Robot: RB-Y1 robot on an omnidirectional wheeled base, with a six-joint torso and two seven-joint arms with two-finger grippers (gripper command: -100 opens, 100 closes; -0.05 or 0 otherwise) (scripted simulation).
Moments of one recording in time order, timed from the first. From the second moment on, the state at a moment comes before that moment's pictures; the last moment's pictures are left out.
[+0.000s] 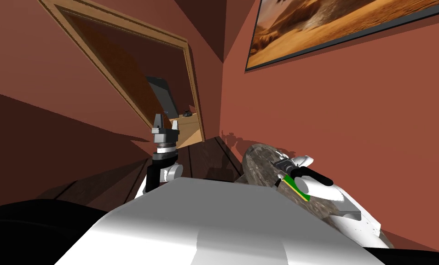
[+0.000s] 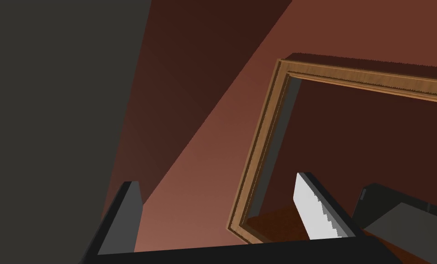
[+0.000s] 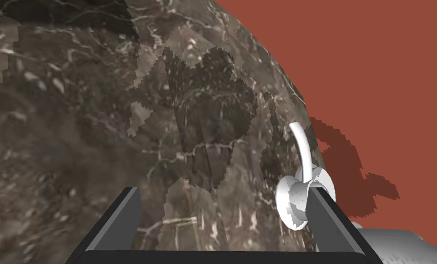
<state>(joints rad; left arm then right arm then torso) 0.48 0.04 0.03 -2.39 0.09 -0.48 -0.02 0.46 -0.70 -0.31 -1.88 -0.59 0.60 -0.94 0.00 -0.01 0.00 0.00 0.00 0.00</state>
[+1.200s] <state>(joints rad) 0.48 0.04 0.03 -2.39 0.09 -0.48 -0.02 0.45 -0.78 -0.38 -1.71 -0.77 0.93 -1.18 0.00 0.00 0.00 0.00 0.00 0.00</state>
